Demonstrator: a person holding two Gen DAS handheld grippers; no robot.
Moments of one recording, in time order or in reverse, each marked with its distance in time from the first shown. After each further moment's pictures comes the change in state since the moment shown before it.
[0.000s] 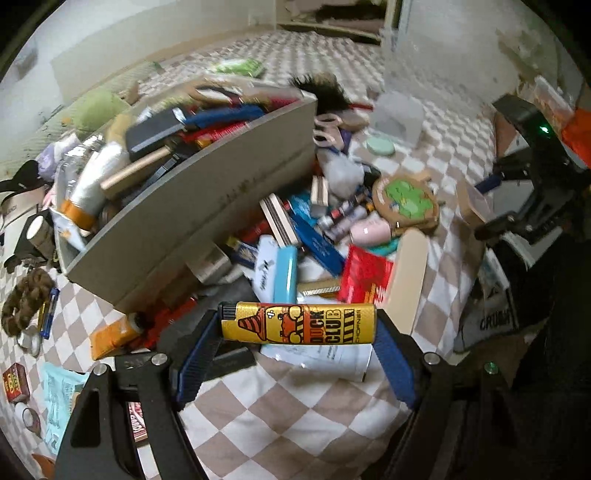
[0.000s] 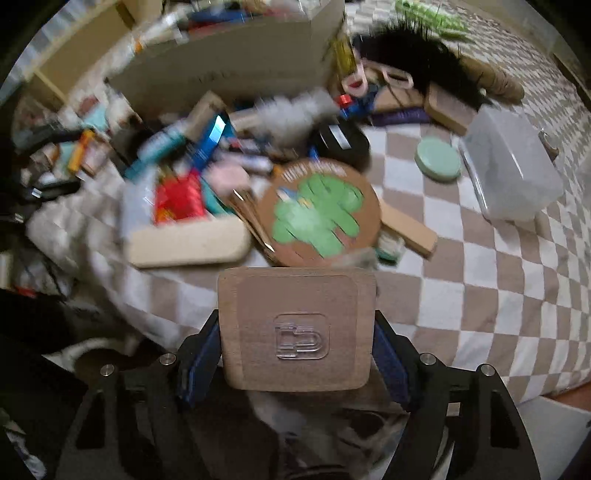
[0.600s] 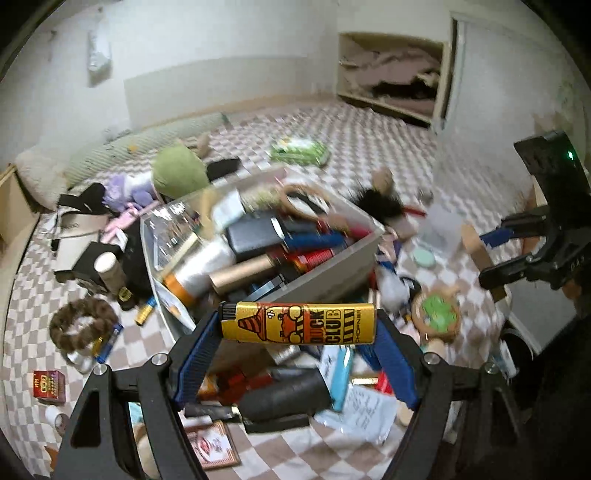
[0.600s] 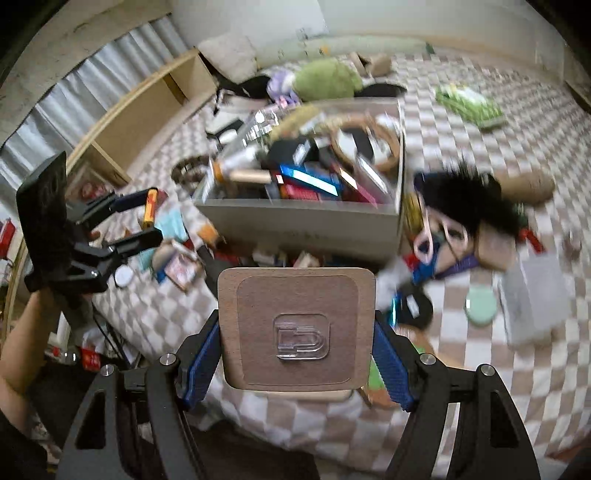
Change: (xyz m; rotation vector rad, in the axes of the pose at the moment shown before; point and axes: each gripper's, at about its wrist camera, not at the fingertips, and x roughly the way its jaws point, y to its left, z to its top) left arm -0.081 0.052 0.049 -0.169 -0.271 0.140; right arm -0.082 0.049 0.098 -0.017 -0.268 0.177
